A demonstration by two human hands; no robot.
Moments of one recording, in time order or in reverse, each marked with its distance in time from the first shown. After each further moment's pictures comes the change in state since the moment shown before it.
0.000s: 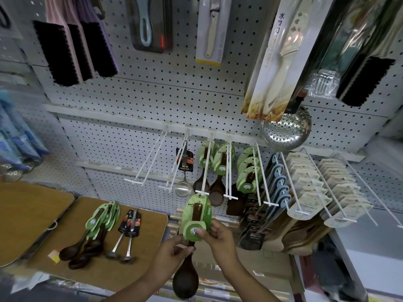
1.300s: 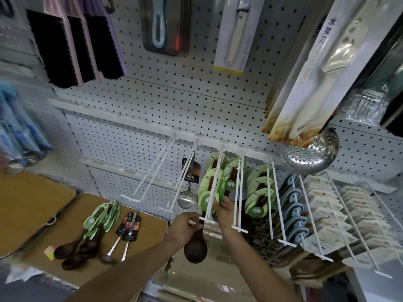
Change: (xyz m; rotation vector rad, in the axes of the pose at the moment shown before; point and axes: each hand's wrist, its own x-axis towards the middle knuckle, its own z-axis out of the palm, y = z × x) left_hand 0.133 0.032 0.000 0.304 0.092 0.009; right_hand 0.148 -0.016 -0.007 -0.108 0.192 0.001
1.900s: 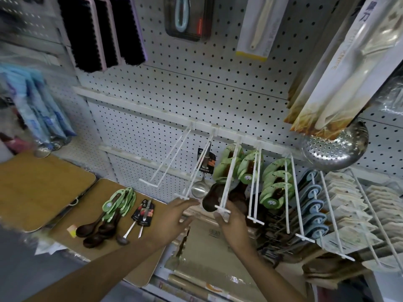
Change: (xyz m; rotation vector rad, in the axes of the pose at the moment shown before) left_hand -0.047 -0.019 -0.061 0.396 0.121 0.402; right_hand -0.043 0.032 -0.017 -0.647 -0.186 -0.238
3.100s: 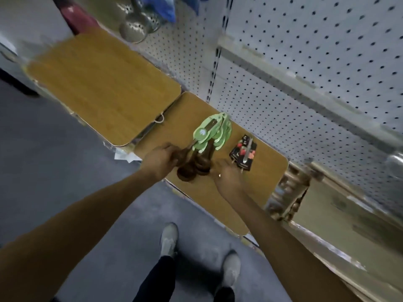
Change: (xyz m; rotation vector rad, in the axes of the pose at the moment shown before) left_hand -0.172 -0.489 -0.119 0.220 -0.178 -0.554; right_hand 0.043 -0.068 0.507 -0.503 -0.545 -0.027
